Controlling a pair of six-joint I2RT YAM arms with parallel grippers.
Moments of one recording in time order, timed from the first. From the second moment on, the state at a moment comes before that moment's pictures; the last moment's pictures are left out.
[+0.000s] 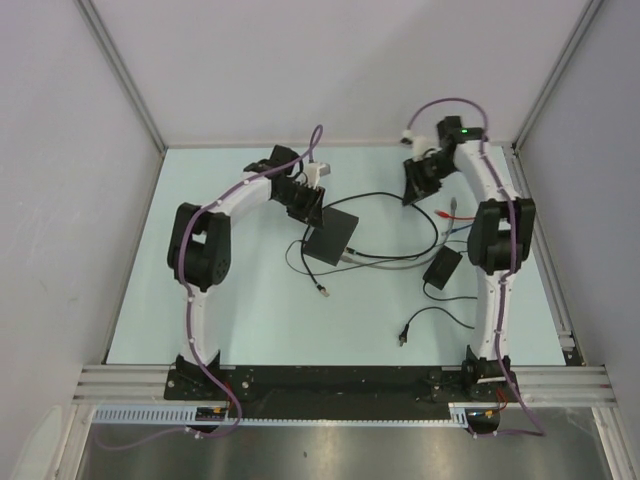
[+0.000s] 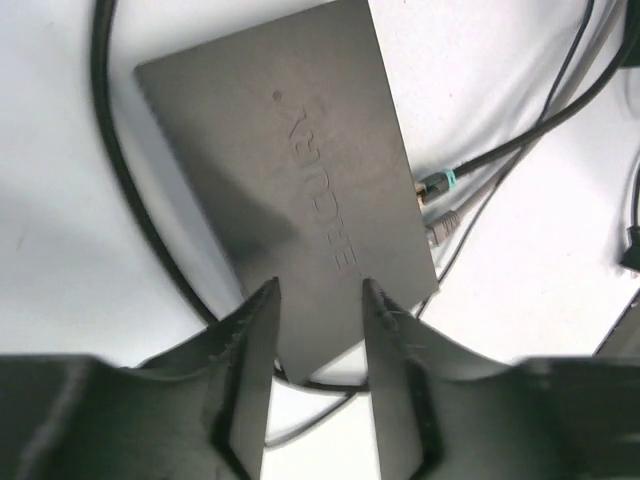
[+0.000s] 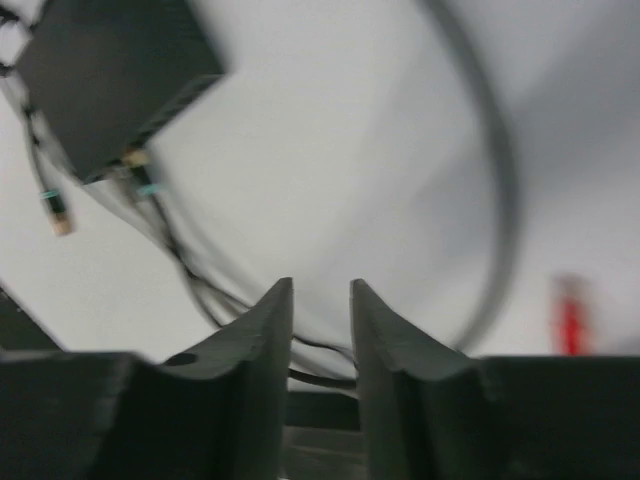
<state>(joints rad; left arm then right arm) -0.37 2.14 1.71 -0.68 0.62 0.14 0.01 2.28 2.16 -1.16 -0.59 -0.38</state>
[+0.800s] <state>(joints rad) -0.32 2.12 1.58 -0.87 0.55 0.18 0.37 2.54 2.26 -1.11 -0.62 -0.28</state>
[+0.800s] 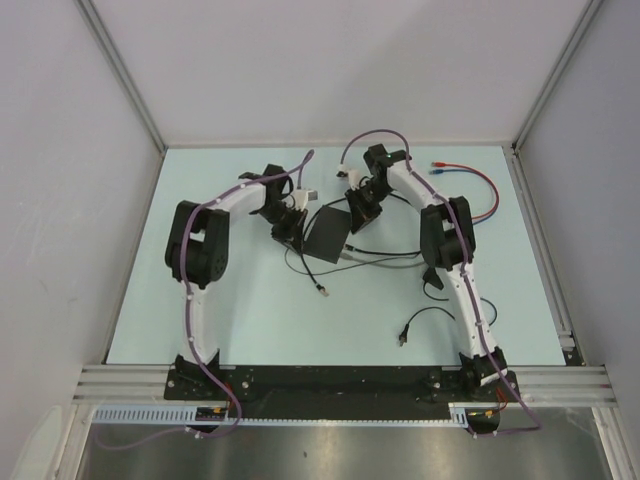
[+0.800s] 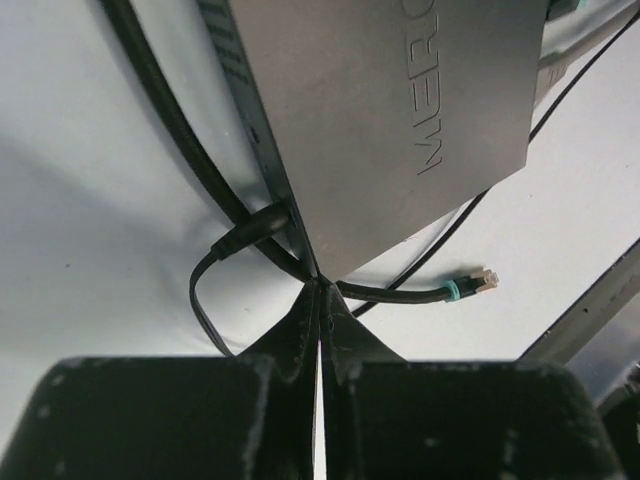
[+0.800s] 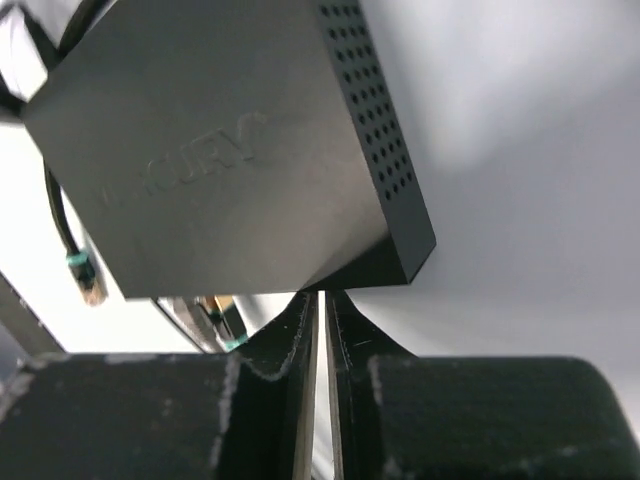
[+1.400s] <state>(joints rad) -0.30 2.19 1.70 -0.98 0.60 0.24 0.34 2.62 2.40 -1.03 -0.66 -0.20</state>
